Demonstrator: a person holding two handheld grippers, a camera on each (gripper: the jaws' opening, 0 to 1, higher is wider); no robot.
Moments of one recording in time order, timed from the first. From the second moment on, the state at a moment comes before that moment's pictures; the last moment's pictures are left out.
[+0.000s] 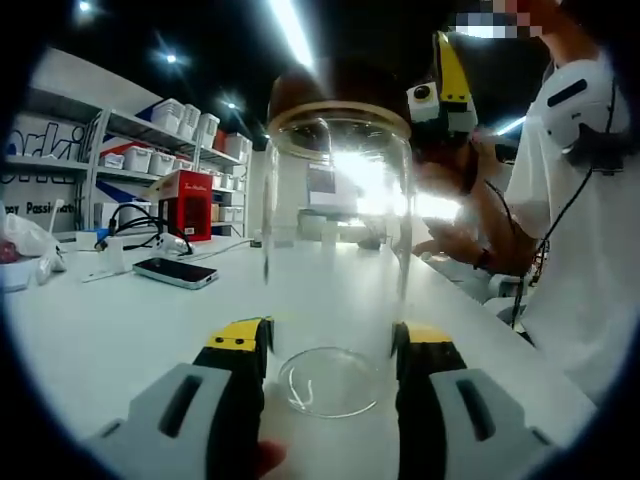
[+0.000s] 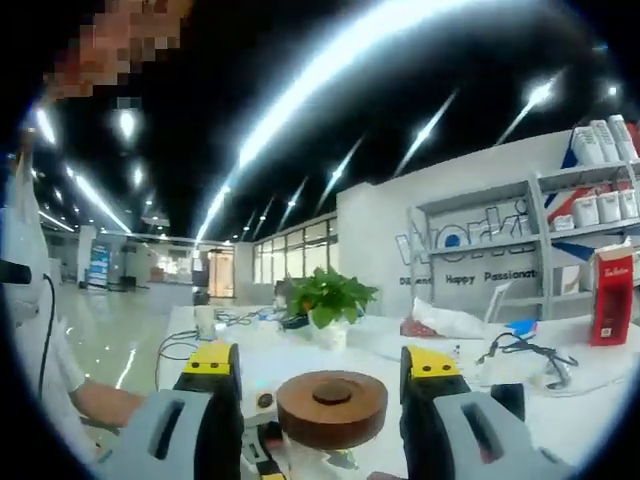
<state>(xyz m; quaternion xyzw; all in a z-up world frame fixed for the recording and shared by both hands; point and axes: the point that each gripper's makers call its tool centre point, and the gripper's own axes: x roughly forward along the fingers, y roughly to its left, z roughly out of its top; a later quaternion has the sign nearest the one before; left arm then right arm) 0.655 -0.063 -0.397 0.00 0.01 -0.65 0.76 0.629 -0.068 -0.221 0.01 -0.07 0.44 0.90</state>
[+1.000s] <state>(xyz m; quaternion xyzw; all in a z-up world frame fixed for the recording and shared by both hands) 0.656 -0.064 -0.395 0.00 0.01 -0.65 0.76 0.642 -0.061 -0.245 -0.03 -0.02 0.68 0.73</state>
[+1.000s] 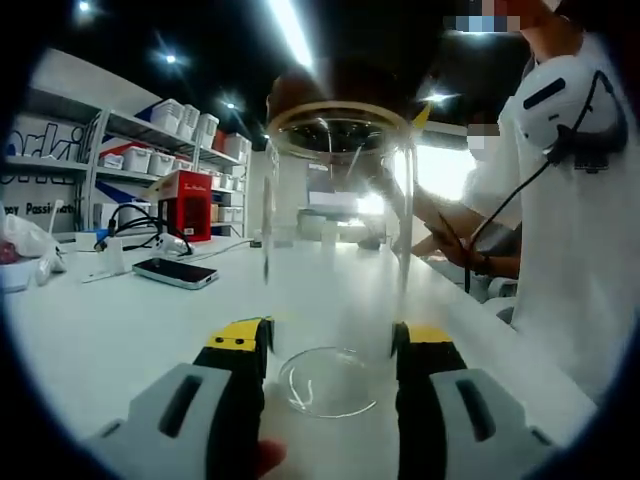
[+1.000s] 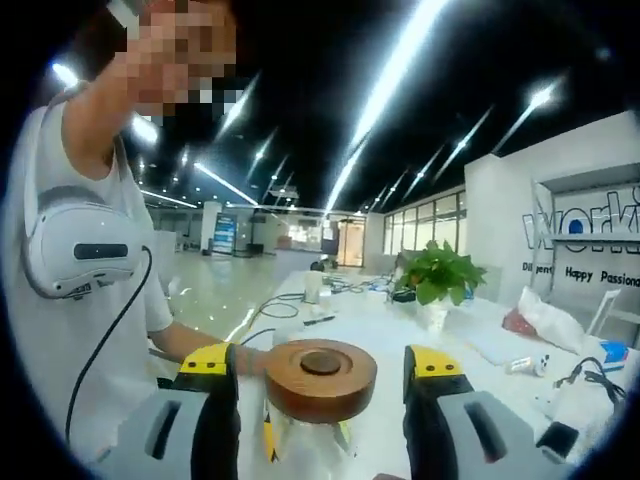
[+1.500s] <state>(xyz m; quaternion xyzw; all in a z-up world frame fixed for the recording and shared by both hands) 0.656 -0.065 -0.398 0.00 0.01 -0.65 0.76 0.640 -0.044 -0.270 -0.02 0.00 0.74 0.67</state>
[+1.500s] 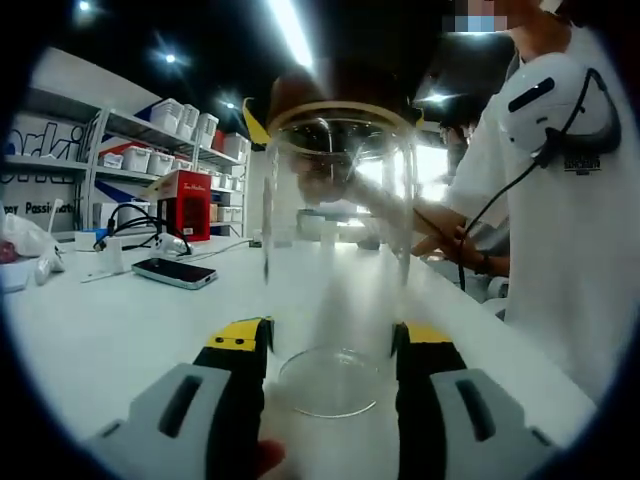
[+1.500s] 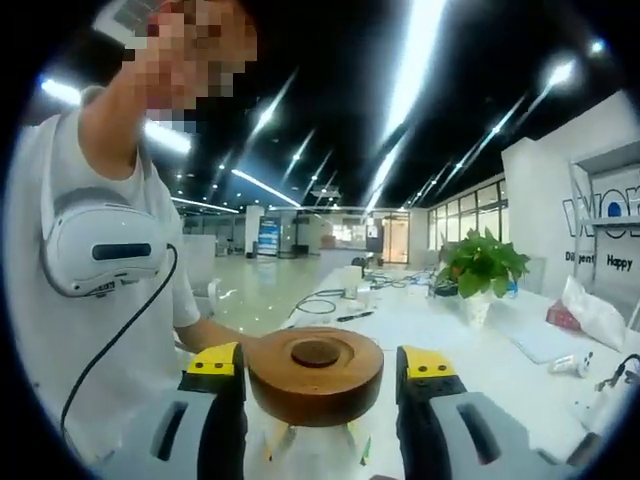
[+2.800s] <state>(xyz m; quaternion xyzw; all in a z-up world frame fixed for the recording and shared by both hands) 0.655 -0.064 -0.398 0.00 0.02 -0.65 0.76 0.642 -0.051 -0.268 0.01 -0.02 0.57 0.82</state>
